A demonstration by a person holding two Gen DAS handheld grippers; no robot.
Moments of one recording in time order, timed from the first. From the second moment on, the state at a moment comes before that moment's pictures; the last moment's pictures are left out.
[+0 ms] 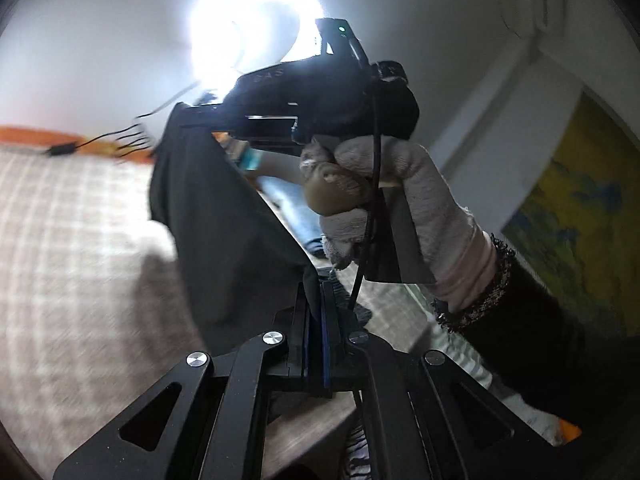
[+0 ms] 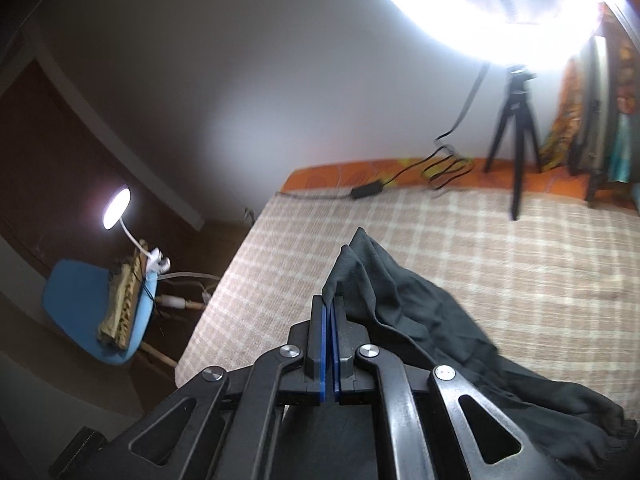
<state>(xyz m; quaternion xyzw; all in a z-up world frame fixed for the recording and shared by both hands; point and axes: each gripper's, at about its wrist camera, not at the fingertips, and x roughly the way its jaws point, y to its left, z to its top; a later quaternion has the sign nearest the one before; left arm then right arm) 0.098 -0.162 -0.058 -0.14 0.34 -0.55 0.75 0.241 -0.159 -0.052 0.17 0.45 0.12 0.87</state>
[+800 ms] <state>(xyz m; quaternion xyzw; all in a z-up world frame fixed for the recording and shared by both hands) 0.066 -0.402 -0.137 0.00 0.42 -0.65 0.64 0.101 -0.455 -0.114 0.28 0.45 -0.07 0.85</state>
